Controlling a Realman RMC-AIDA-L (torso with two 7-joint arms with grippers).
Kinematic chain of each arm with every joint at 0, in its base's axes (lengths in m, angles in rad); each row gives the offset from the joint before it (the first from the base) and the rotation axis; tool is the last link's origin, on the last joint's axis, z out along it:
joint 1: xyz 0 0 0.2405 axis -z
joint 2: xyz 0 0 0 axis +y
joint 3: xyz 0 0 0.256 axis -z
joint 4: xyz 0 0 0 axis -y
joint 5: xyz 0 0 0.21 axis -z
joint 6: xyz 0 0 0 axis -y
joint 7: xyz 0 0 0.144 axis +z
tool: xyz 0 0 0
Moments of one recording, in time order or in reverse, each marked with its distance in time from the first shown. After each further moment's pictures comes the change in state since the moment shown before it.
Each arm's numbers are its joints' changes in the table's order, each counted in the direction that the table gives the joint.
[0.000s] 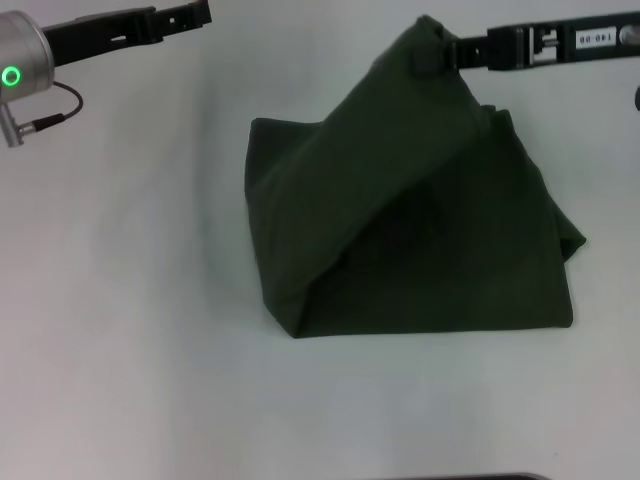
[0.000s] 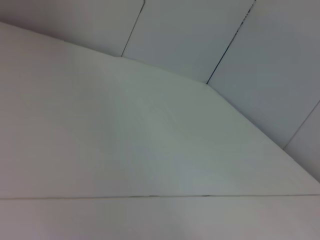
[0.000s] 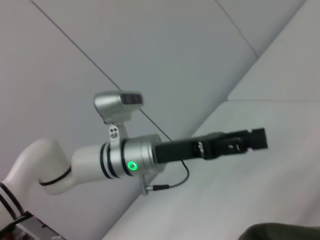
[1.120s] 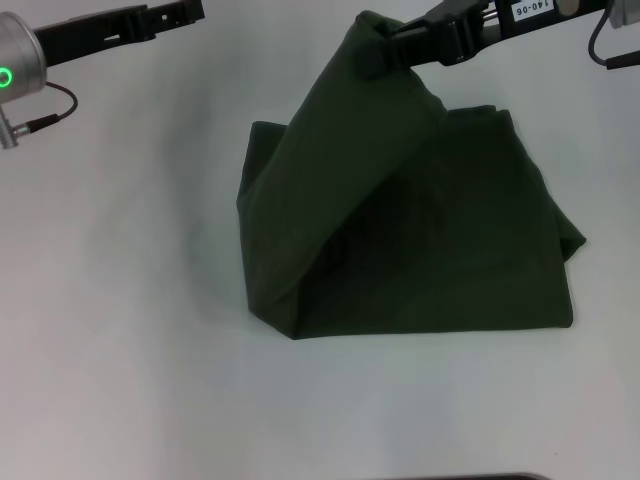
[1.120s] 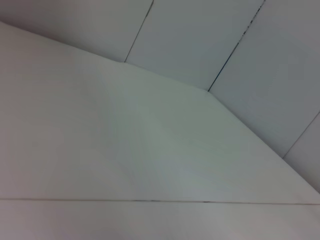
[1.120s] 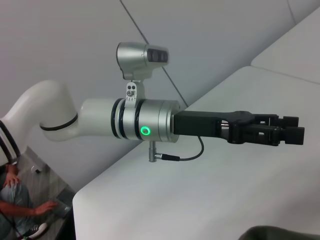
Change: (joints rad) left arm -0.011 0.009 0.003 0.014 0.036 -0.003 0.006; right arm -0.125 -0.016 0.170 0.085 0.037 -0.024 0.024
